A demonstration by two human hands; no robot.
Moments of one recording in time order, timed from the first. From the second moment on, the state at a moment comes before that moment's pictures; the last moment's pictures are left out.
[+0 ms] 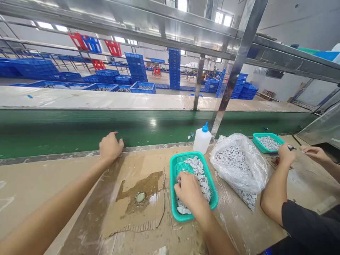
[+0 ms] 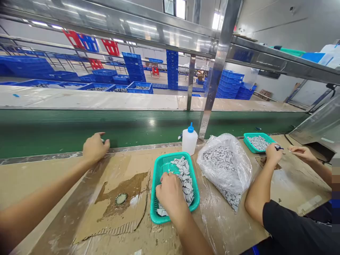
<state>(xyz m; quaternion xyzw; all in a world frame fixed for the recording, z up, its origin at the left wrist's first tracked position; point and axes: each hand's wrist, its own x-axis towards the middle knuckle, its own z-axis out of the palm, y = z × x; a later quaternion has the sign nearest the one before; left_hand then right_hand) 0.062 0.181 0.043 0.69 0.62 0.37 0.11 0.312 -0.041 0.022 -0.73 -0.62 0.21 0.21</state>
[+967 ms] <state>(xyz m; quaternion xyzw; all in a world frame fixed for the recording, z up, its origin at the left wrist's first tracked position) 0.221 0.176 0.032 0.53 0.44 0.38 0.62 0.324 -0.042 0.000 -0.69 -0.65 0.22 0.23</state>
